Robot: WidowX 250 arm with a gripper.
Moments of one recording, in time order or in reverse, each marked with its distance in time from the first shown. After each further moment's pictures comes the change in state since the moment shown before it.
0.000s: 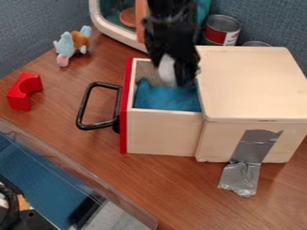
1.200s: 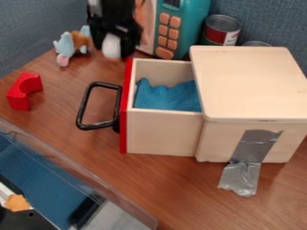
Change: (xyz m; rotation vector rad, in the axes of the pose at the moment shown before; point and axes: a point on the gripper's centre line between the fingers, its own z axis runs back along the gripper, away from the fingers) arm -0.040 0.130 -0.062 0.140 0.317 0.363
